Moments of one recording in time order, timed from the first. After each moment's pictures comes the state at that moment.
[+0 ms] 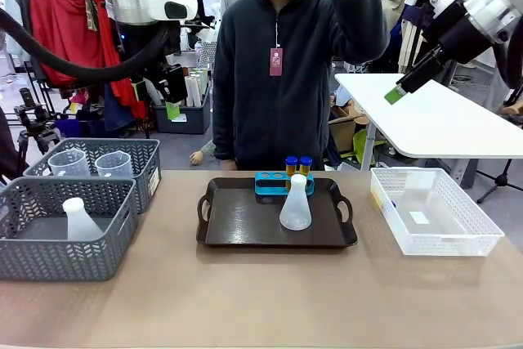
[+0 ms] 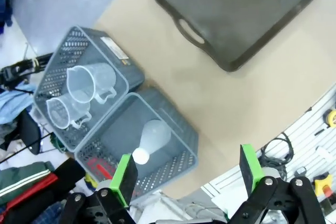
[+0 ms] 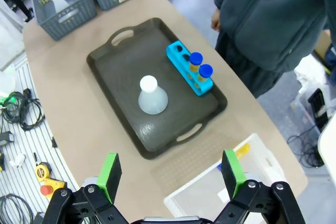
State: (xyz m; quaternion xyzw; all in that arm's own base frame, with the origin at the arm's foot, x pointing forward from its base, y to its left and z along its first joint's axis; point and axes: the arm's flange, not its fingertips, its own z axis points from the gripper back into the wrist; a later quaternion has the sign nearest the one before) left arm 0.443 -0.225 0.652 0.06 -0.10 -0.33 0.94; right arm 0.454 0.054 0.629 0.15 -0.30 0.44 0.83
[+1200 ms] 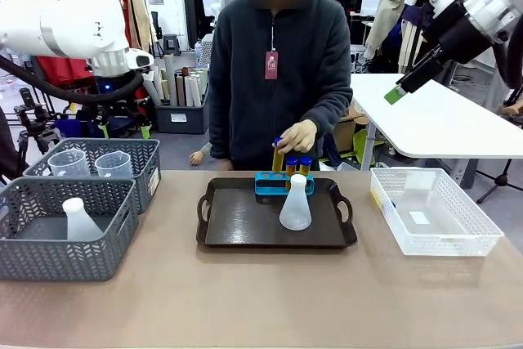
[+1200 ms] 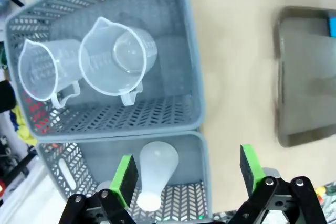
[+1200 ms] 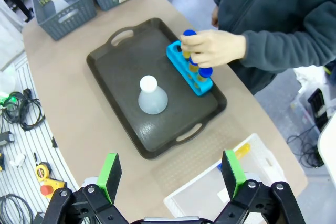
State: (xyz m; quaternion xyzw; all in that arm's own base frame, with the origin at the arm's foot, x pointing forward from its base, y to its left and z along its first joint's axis) left arm 0.603 -0.090 0.524 0.01 -0.04 -0.02 1.00; right arm 0.453 0.054 0.629 0.15 -0.30 0.44 0.83
